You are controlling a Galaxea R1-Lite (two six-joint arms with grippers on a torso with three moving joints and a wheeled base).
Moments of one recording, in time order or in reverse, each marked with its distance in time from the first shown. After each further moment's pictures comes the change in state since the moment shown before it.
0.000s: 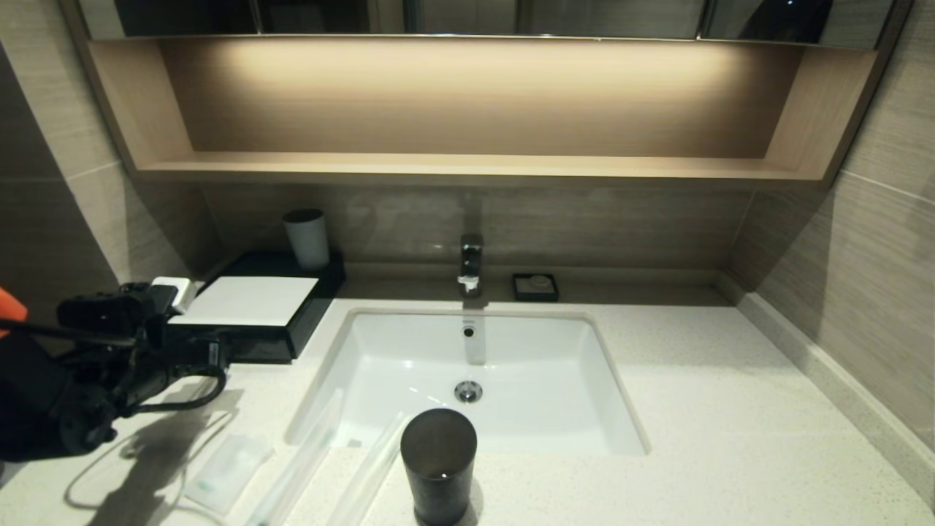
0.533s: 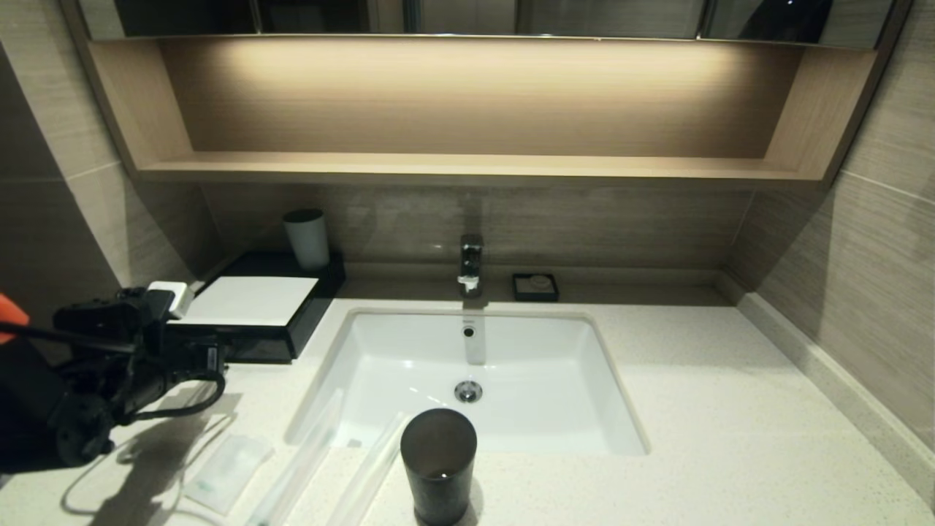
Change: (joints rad) left arm 0.001 0.004 0.043 -0.063 0.000 -0.007; right arm 0.000 0.000 0.000 0.000 0.001 0.000
